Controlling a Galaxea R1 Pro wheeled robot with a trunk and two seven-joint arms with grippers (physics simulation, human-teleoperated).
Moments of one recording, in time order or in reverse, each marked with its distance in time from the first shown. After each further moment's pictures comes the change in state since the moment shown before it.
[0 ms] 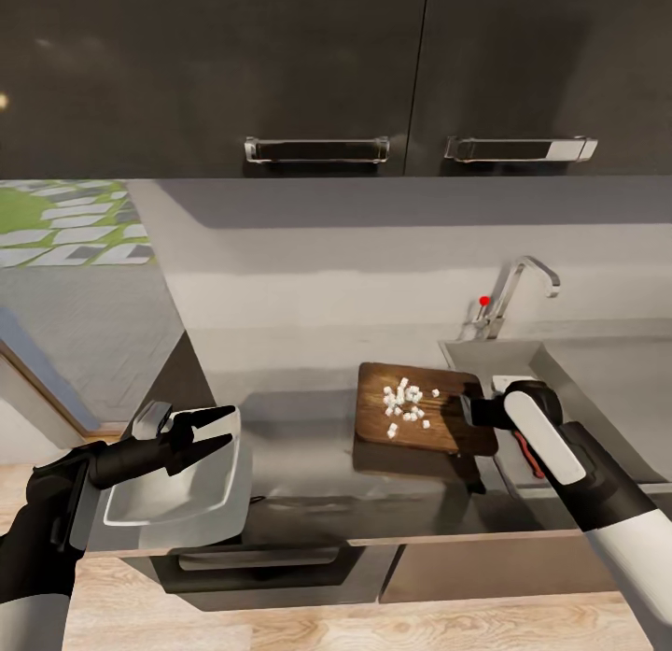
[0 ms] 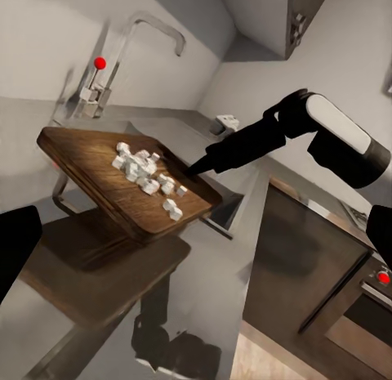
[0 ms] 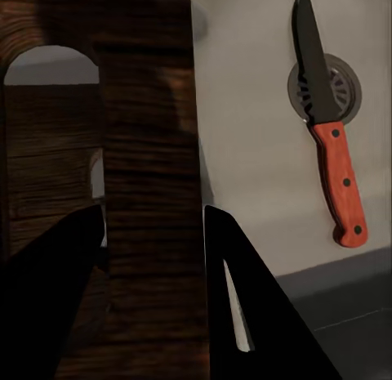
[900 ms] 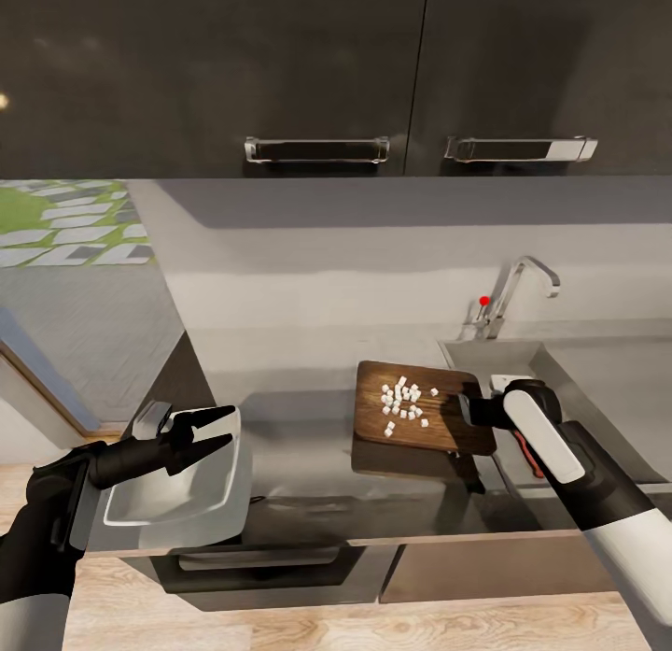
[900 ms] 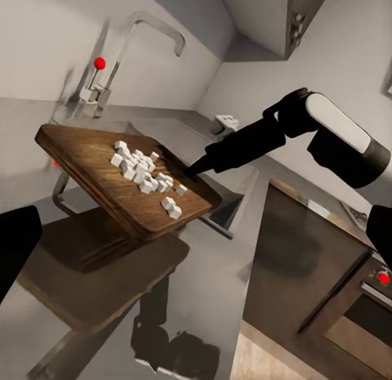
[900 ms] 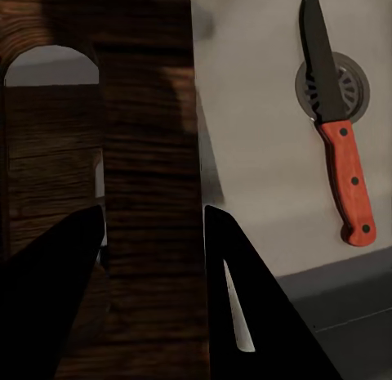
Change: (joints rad) left arm 0.000 0.000 0.000 0.000 0.000 0.000 0.000; right arm -0.002 0.008 -0.007 0.001 -0.007 0.005 0.000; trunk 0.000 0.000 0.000
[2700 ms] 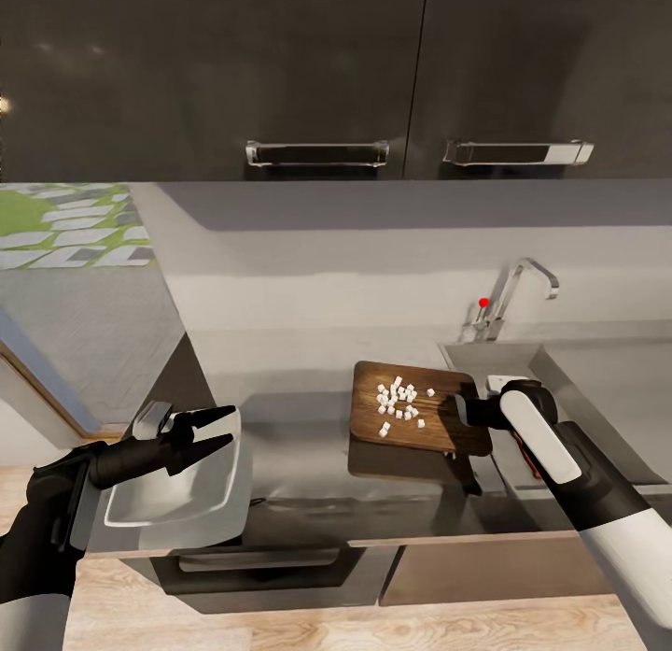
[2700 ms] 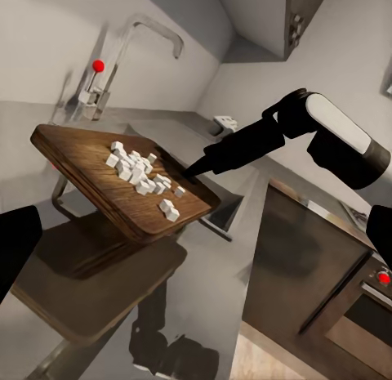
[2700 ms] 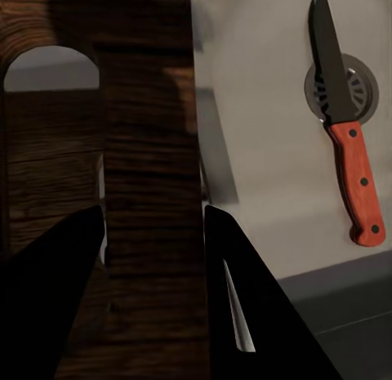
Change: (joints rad) left arm 0.000 -0.001 0.000 0.000 0.000 0.000 0.000; right arm 0.001 0.011 0.003 0.000 -0.004 -0.001 -0.003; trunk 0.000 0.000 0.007
